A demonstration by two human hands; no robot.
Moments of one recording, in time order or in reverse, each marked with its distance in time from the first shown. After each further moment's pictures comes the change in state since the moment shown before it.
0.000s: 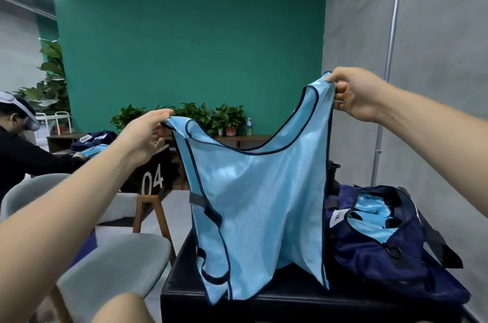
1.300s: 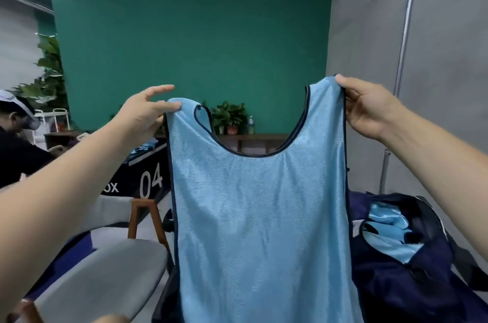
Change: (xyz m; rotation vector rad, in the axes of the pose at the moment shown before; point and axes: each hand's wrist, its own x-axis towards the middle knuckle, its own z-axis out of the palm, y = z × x) left_hand 0.059 0.021 0.012 0.031 -0.102 0.064; right_hand 0.049 0.052 0.004 0.324 0.001 -0.053
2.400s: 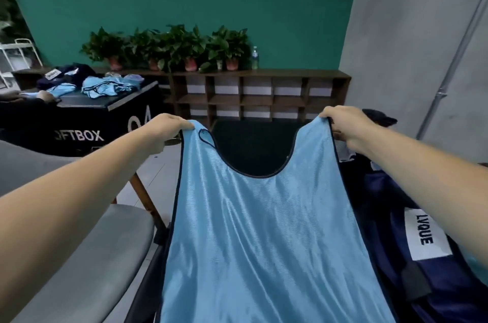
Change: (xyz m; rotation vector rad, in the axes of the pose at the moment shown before) left_hand 0.175 -0.295 0.026 0.513 -0.035 -0.441; right_hand 0.168 0.306 -0.049 -0.548 0.199 0.433
